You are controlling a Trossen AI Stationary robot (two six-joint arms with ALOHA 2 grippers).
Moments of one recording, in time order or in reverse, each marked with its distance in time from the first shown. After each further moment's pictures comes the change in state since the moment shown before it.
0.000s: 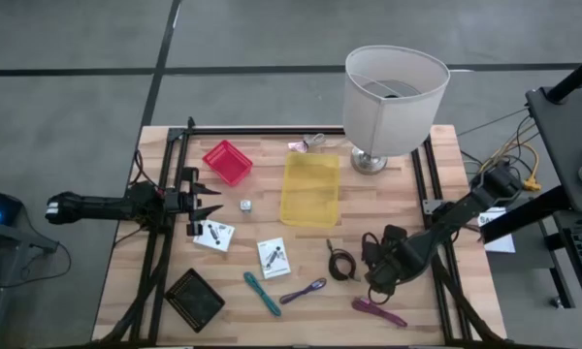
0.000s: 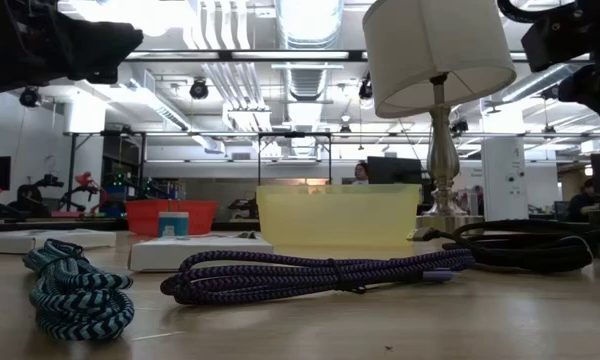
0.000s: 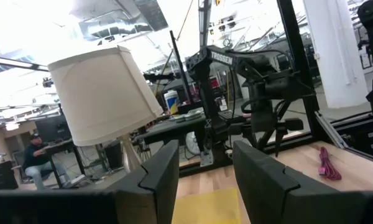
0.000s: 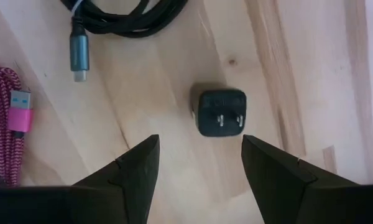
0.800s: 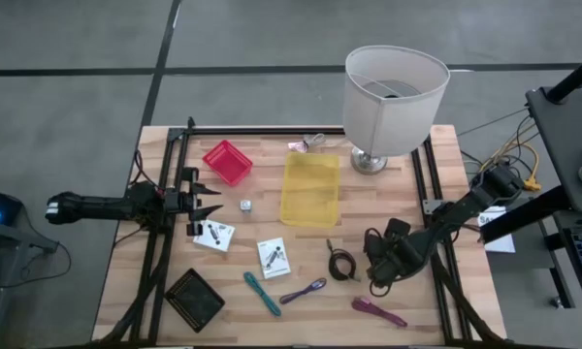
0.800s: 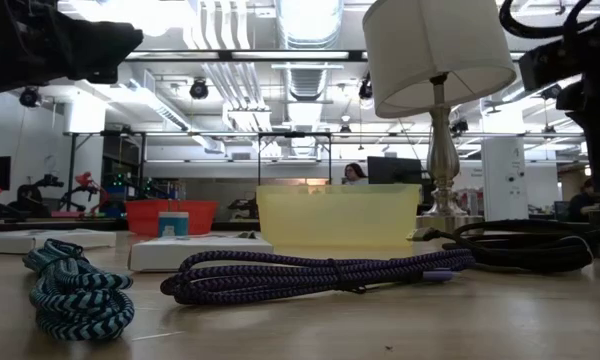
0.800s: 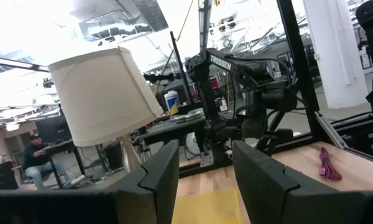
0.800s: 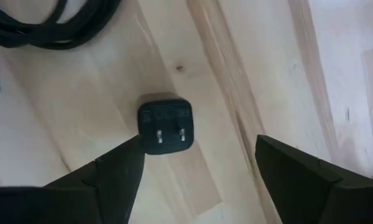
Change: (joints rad) left arm 0.000 -0.001 0.000 0.000 0.000 0.000; right arm -0.015 -0.020 -0.092 0.005 0.096 0.061
